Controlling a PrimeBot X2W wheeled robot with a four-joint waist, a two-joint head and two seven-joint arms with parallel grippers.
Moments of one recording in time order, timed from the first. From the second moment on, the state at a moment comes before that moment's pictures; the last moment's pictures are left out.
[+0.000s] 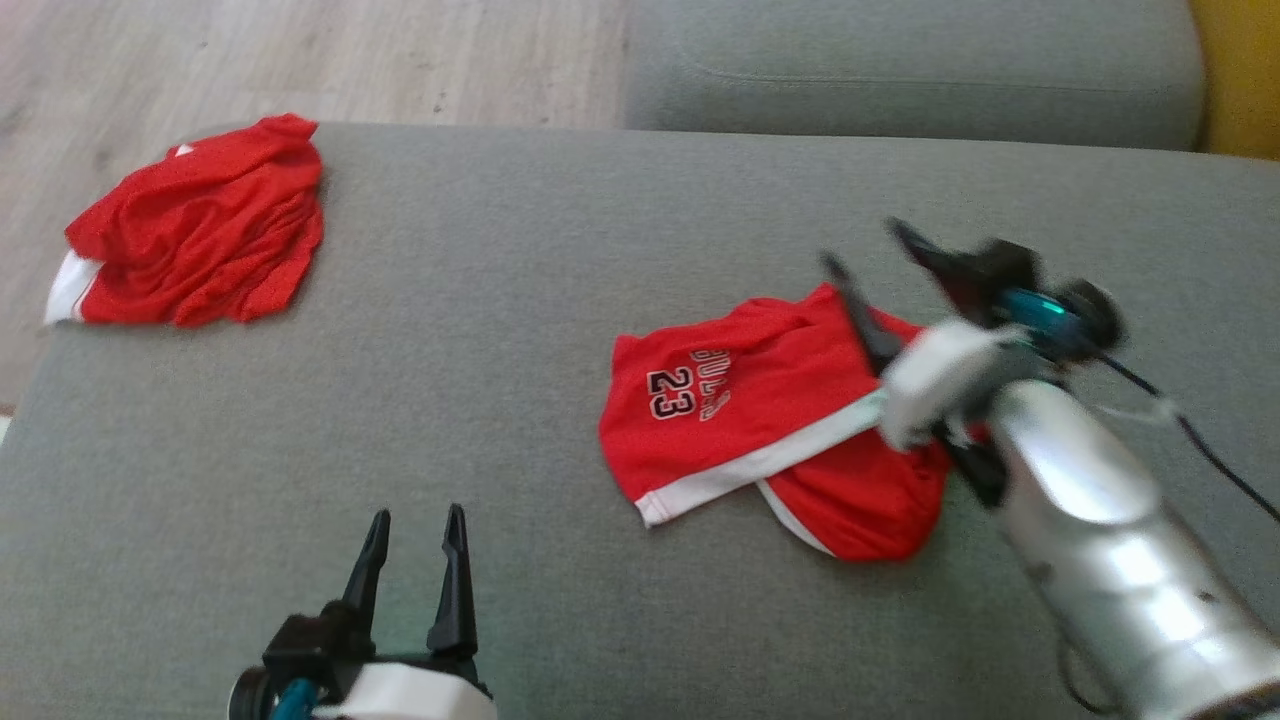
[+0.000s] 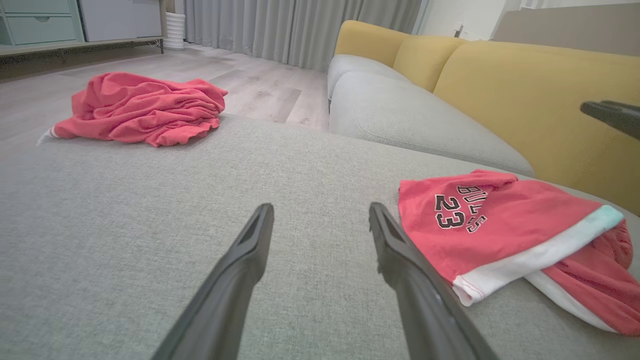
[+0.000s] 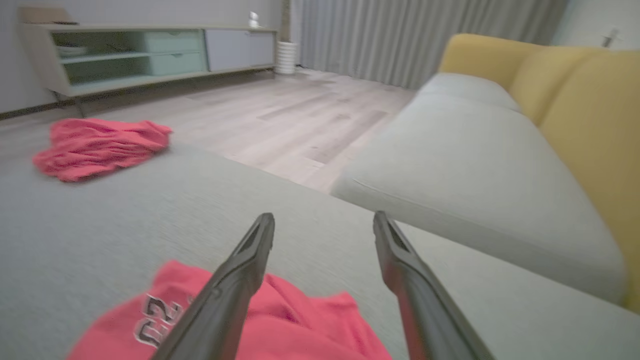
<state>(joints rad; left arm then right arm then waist) 0.00 0.15 -0.40 0.26 -0.46 0.13 -0.25 -0.69 -0.14 0.49 0.89 0.24 0.13 -0.19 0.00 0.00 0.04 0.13</state>
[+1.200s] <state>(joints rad) -0.02 0.18 -0.42 0.22 -0.46 0.13 -0.24 -0.51 -0.27 0.32 0.91 0.46 0.13 0.05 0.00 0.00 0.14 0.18</state>
